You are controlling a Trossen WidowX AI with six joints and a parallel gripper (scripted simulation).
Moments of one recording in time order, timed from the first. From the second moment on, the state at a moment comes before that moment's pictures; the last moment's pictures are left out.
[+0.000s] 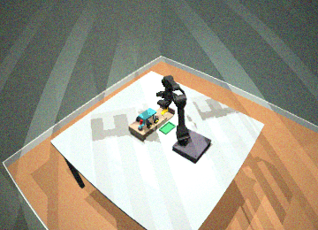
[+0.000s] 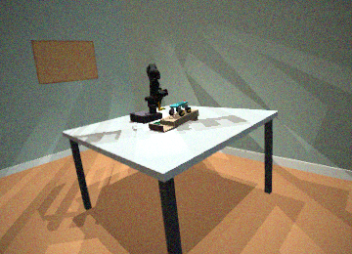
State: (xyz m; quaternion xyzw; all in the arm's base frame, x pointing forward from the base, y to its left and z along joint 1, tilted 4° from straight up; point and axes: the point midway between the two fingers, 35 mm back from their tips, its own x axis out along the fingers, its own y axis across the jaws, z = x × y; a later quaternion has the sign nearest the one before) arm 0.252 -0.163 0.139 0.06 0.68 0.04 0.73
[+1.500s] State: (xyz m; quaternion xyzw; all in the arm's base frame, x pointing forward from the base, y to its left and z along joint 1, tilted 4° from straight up) arm 0.269 -0.150 0.075 0.06 0.68 0.04 0.73
